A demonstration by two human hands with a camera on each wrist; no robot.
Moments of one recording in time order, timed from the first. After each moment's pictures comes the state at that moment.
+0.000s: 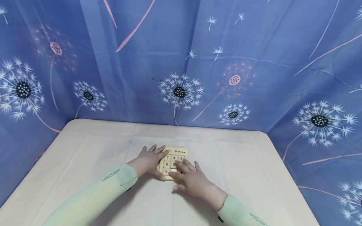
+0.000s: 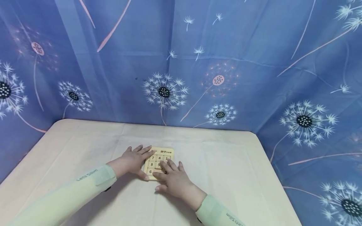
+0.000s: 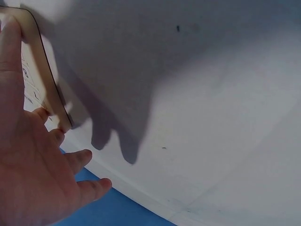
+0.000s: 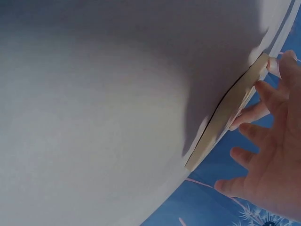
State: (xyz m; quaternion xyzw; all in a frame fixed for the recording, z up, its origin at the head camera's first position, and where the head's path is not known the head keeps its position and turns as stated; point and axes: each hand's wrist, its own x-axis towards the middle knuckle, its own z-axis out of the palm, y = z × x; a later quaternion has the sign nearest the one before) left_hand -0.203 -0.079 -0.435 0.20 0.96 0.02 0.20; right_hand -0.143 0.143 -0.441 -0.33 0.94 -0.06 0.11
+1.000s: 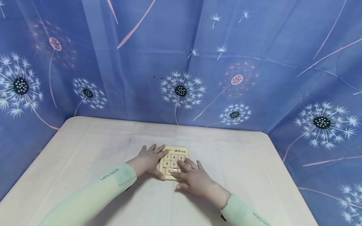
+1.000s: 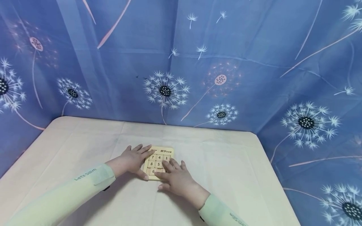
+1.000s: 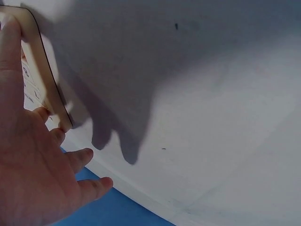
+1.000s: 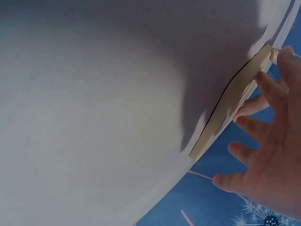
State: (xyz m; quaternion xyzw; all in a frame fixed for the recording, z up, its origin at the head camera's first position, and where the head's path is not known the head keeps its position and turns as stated) left_hand -0.203 -0.081 -0.437 0.20 0.96 0.04 0.20; right_hand -0.150 0.150 -0.442 -0.33 0.93 -0.05 0.12
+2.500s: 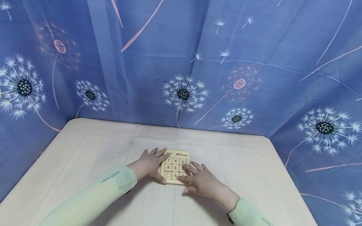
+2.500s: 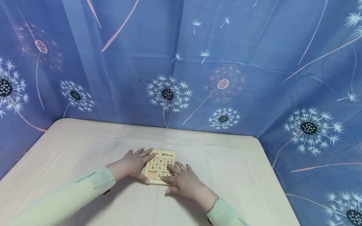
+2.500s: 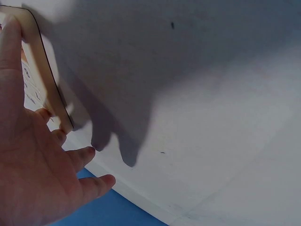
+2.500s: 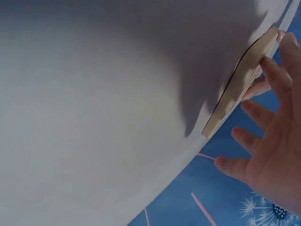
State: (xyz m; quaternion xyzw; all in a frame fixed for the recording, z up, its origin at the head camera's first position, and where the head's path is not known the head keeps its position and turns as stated) left_hand -0.203 -0.083 -0.440 0.20 0.96 0.05 0.20; right_hand -0.158 0.170 -0.439 -0.38 0.92 -0.01 0.10
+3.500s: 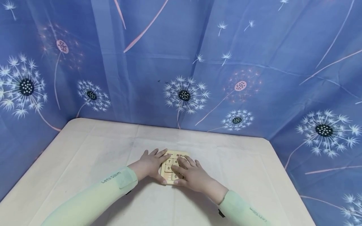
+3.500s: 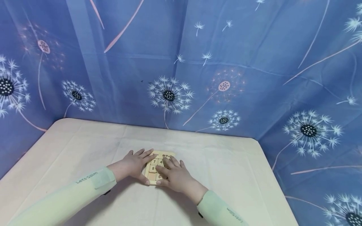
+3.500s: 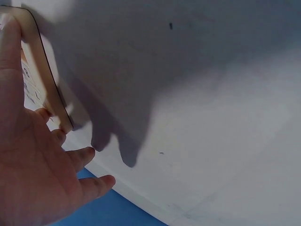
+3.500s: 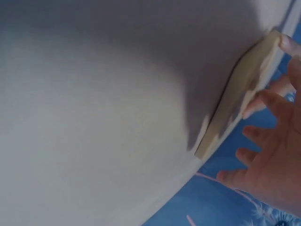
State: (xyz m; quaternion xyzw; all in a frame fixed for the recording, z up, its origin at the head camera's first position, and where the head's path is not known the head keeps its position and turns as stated) left_hand -0.199 -0.083 -0.437 0.20 0.96 0.06 0.21; right_hand -0.171 0.138 -0.438 -0.32 0.93 -0.09 0.13
